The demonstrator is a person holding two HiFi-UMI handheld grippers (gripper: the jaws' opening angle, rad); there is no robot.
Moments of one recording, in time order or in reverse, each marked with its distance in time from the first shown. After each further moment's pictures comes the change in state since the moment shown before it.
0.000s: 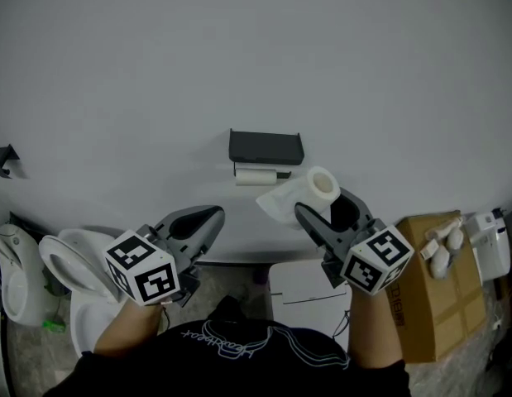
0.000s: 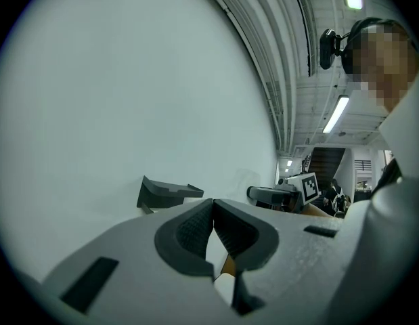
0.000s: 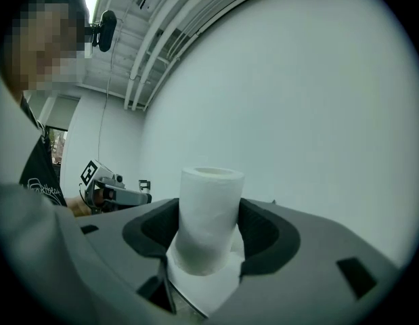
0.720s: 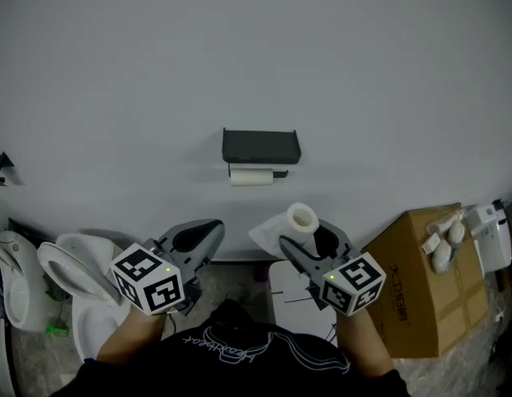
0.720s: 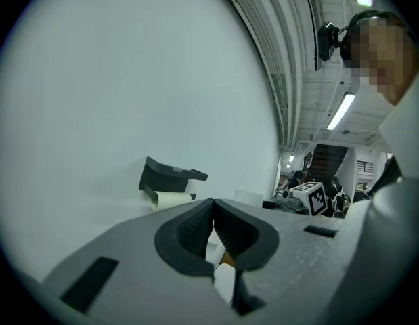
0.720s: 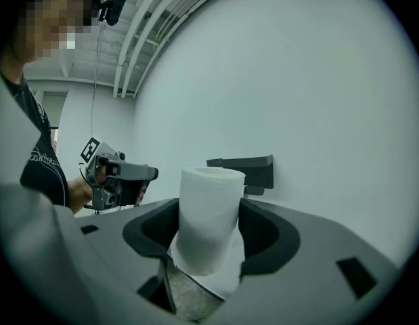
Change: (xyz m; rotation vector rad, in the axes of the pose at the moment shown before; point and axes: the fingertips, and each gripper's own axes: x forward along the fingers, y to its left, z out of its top) left arm 0.009 0.009 -0.039 -0.029 0.066 0.011; right arm -0.003 0.013 -0.090 0.057 0.138 -0.041
